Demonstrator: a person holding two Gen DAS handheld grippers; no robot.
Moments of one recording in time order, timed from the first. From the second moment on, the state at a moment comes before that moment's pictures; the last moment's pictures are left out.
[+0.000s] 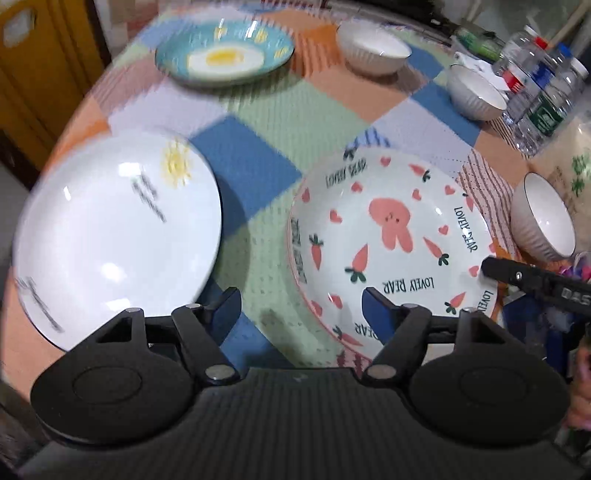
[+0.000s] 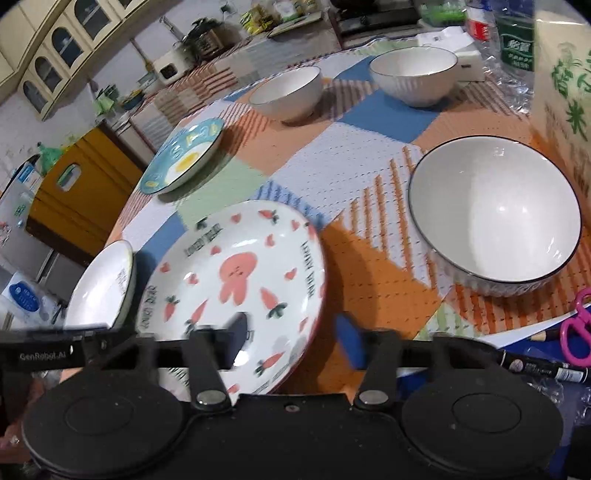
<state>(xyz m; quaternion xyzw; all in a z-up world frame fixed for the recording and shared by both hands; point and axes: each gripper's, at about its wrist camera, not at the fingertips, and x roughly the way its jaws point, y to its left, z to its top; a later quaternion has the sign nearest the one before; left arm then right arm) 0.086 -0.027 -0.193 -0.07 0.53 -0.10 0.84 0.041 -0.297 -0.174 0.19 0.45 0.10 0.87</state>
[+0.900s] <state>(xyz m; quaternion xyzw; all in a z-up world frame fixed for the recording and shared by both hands) 0.104 -0.041 -0.183 -0.06 0.51 -0.13 0.85 0.049 -0.315 -0.189 0.22 0.39 0.16 0.88</state>
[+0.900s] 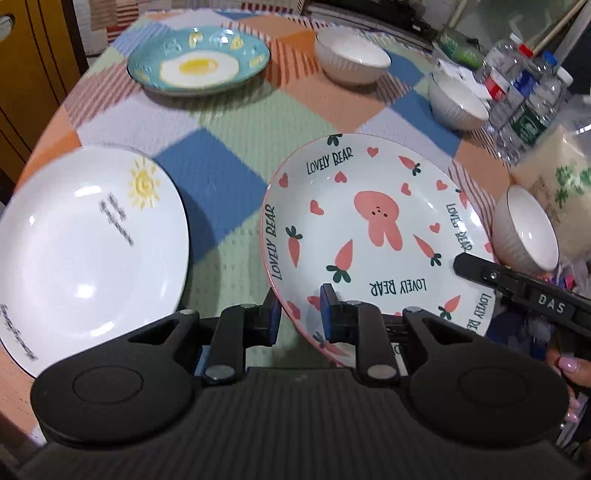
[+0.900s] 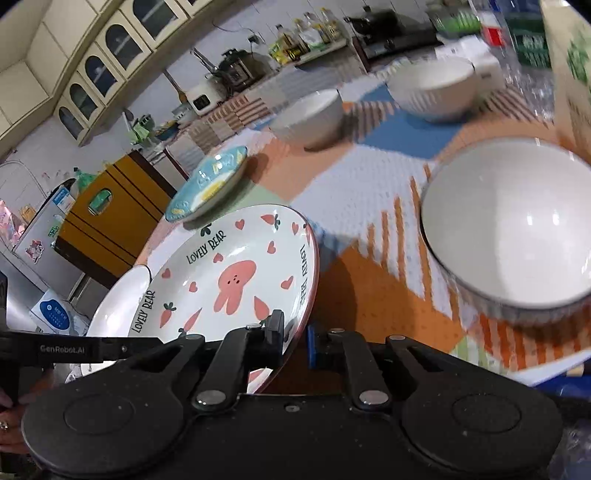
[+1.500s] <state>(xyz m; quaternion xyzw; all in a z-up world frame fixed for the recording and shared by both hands) 0.208 -0.054 -0.173 -0.03 0.51 -0.14 0.85 0.129 -0.309 -0.164 0.16 0.40 0.15 0.89</state>
